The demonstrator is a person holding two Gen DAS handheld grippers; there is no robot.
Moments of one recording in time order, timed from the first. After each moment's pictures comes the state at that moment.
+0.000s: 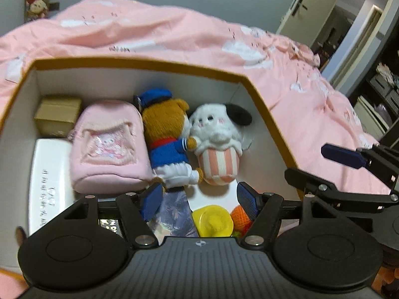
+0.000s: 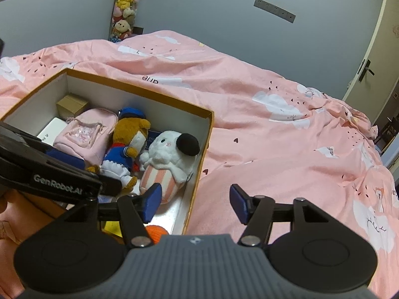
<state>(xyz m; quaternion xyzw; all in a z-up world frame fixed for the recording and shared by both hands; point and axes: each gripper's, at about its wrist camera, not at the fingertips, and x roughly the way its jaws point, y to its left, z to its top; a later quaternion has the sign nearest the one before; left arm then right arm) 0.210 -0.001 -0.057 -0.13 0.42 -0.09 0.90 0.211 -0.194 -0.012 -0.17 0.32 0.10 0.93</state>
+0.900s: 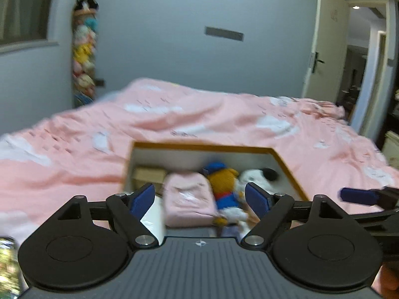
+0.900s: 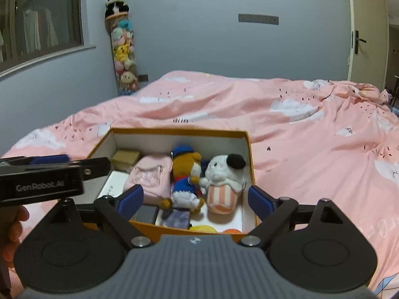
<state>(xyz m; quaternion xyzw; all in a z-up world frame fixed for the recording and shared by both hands) 0.110 0.030 0.010 -0.05 0.25 0.03 0.97 0.139 -0.174 0.022 0.00 0.27 0.13 0.96</state>
